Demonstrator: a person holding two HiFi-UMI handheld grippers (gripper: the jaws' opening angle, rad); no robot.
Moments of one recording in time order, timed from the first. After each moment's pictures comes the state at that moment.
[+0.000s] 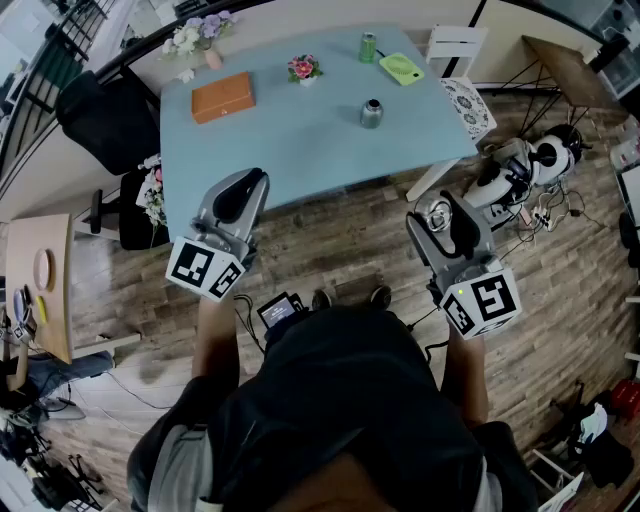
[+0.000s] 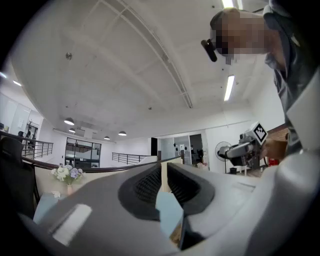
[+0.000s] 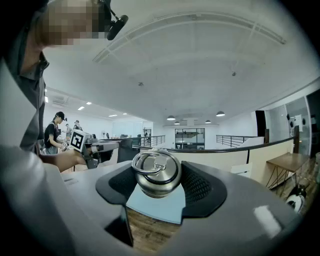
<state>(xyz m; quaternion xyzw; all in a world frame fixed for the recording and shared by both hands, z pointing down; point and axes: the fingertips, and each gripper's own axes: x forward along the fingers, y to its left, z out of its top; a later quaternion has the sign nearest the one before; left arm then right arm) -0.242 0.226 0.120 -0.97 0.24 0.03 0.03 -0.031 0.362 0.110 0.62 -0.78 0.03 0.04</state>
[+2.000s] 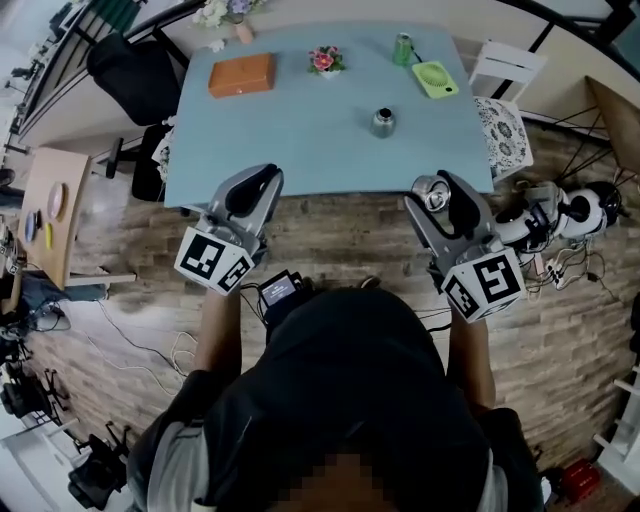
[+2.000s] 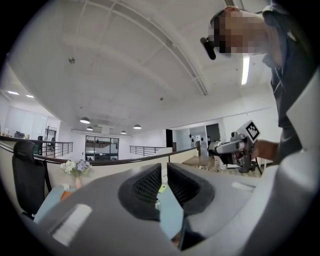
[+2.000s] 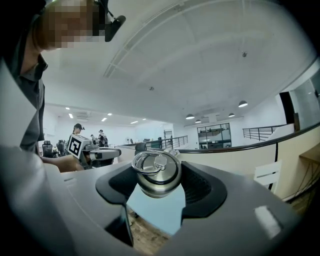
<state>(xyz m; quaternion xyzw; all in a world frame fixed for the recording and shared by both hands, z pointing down) -0.116 0.209 0.146 -0.94 0.35 -0.02 0.02 0.098 0.262 0.129 0.49 -0.87 0.05 0.01</state>
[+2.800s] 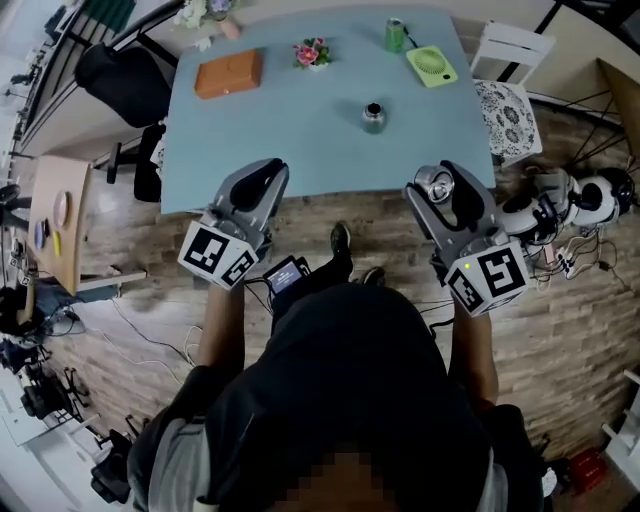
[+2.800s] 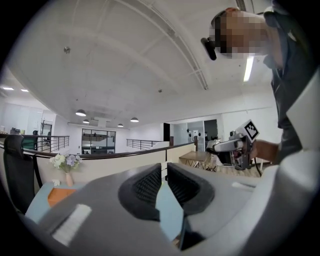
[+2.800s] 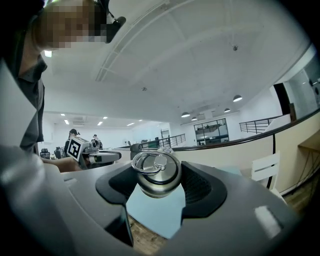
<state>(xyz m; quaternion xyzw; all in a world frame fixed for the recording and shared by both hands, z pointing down) -0.058 0.159 0.166 -0.94 0.33 -0.05 0.00 0.150 0.211 0.148 0.50 -0.86 0.08 0.00</state>
